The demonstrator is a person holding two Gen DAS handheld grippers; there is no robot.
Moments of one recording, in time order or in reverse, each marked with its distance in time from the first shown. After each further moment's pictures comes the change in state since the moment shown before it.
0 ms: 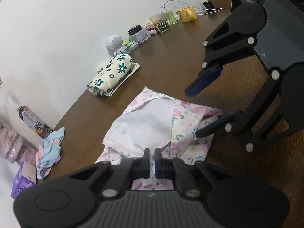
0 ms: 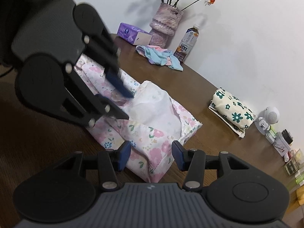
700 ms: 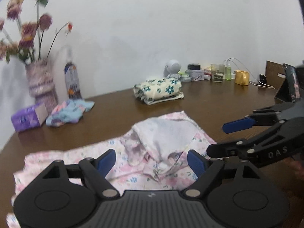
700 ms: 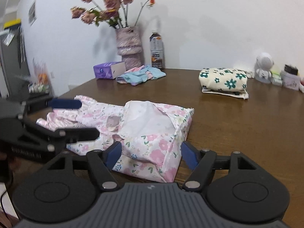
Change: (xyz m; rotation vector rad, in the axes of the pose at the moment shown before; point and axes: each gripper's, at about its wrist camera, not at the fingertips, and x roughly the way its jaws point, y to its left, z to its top) left arm -0.044 0.012 -0.044 -0.602 -0.193 0.098; right arm -0.013 -0.045 -0.032 0.529 -0.136 0.103
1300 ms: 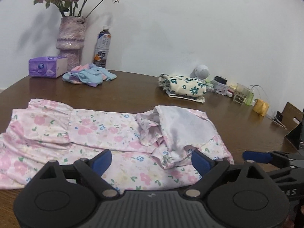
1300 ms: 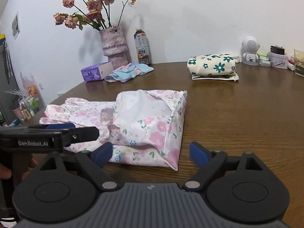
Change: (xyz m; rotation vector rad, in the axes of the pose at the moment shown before) left arm 0.004 0.026 -0.024 -0.336 0.031 0.039; right arm 0.009 0.009 -0.023 0.106 0.006 -0.068
